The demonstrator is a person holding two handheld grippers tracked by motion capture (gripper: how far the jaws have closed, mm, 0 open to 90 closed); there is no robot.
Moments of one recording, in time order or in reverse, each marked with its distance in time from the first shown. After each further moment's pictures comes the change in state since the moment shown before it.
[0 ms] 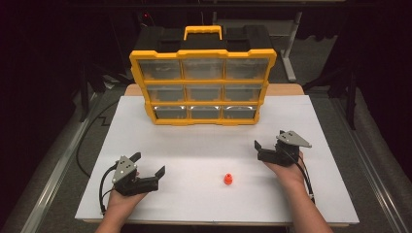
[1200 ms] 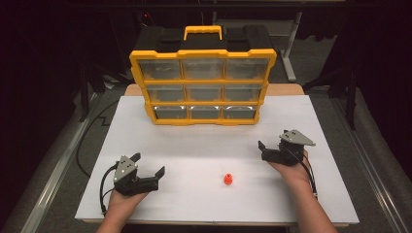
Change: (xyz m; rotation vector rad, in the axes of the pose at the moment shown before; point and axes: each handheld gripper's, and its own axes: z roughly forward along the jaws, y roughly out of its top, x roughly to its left) left arm 0.001 0.000 0.001 0.030 0.019 -0.009; right arm -0.009 0.004 -0.008 0.032 -0.014 -0.045
